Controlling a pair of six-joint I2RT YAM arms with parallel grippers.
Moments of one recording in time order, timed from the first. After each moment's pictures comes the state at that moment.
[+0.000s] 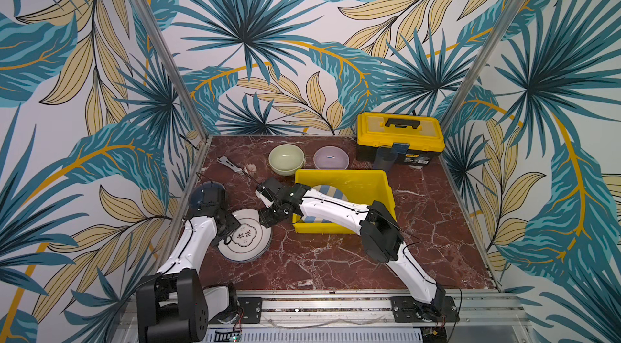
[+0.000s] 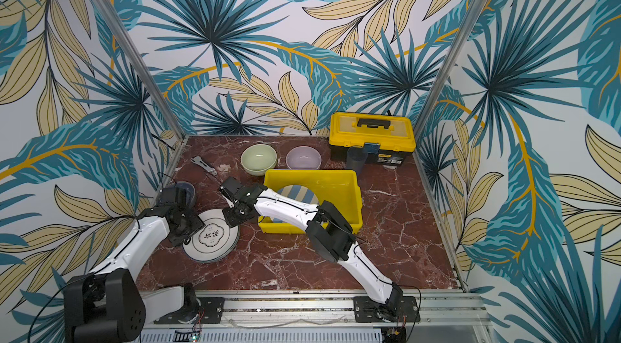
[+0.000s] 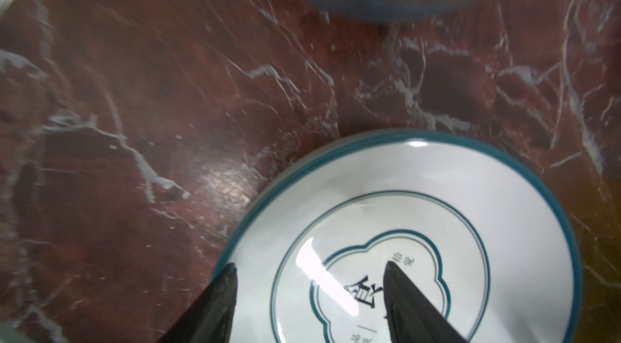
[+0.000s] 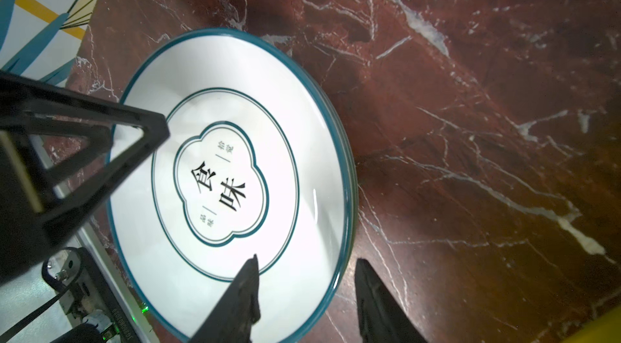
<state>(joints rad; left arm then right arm) 0.16 1.18 0.73 -0.80 -0.14 -0.68 1.01 2.38 2.11 -0.75 -0.13 0.44</state>
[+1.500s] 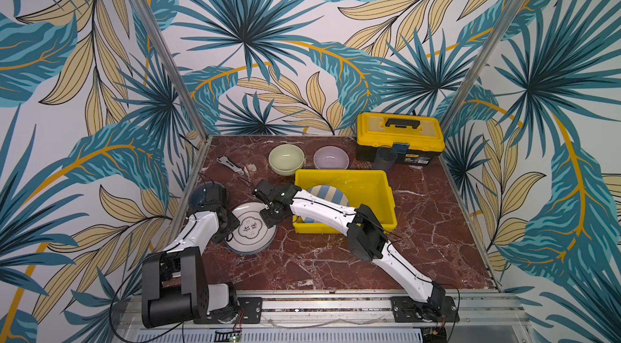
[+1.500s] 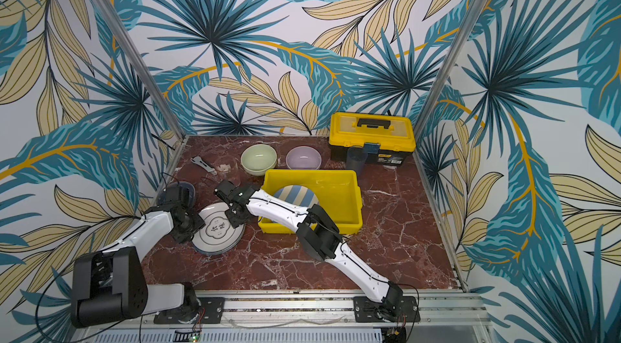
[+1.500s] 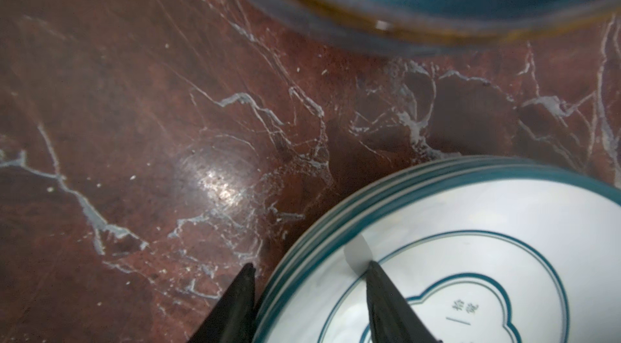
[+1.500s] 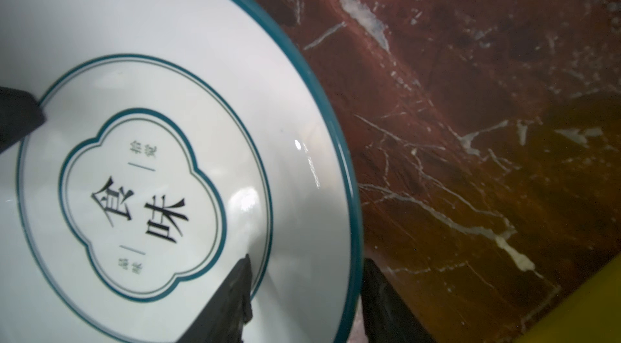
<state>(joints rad) 0.18 1.33 0.69 -0.64 -0.06 -0.68 1.02 2.56 2.37 -0.97 0.06 0.37</state>
